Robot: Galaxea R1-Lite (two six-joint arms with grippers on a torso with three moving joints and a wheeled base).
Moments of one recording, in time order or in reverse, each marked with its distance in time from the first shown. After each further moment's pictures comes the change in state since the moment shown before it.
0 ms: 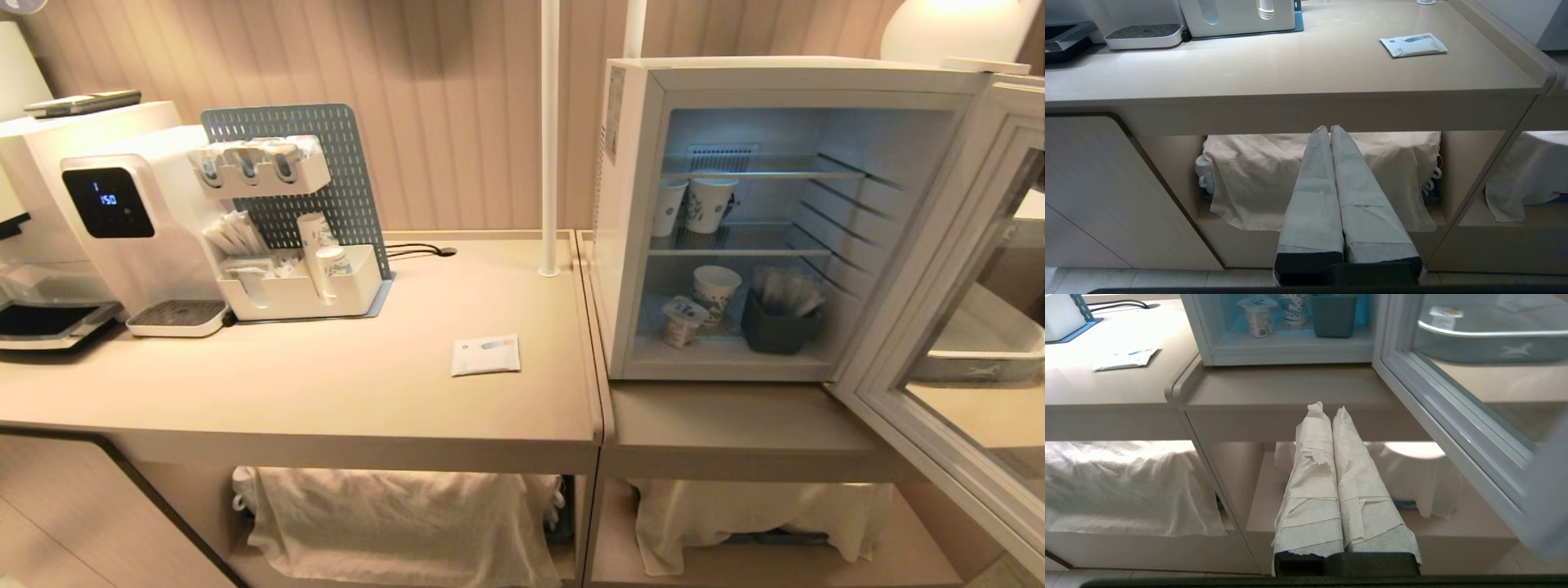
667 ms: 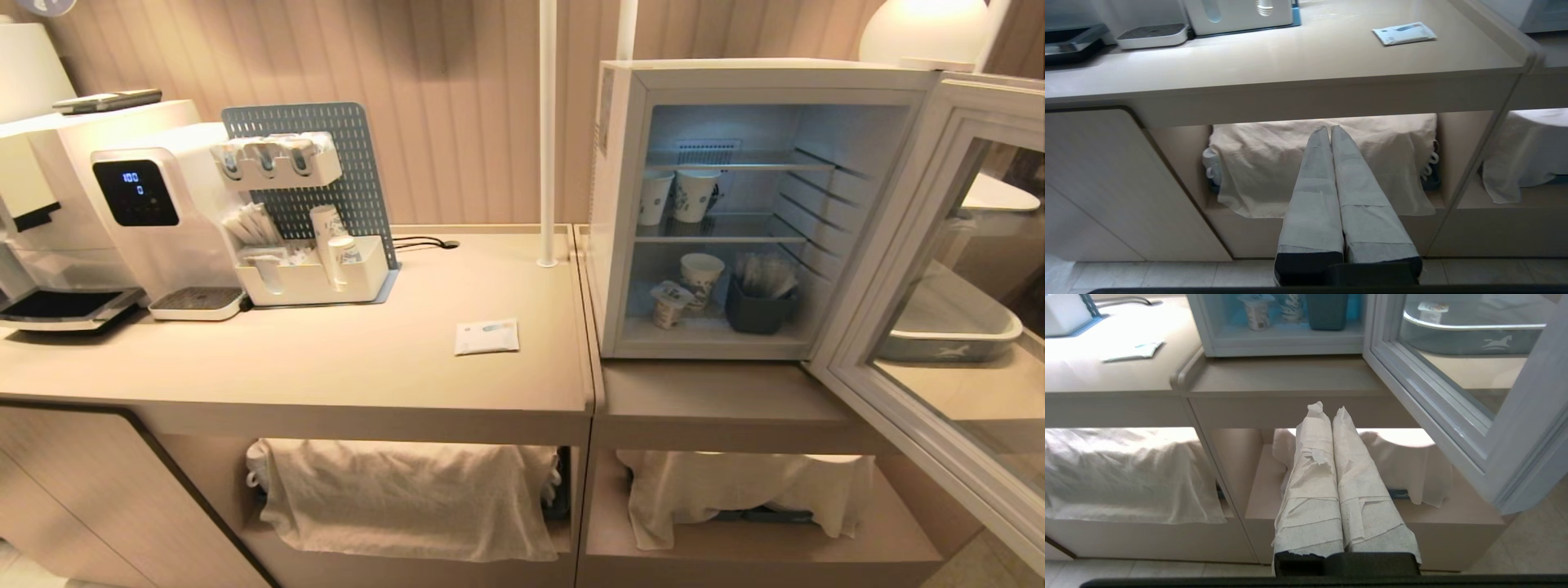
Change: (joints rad) left arm 0.000 0.000 0.000 0.000 -0.005 0.037; right arm 0.000 0.000 0.000 -0.001 0.000 0.000
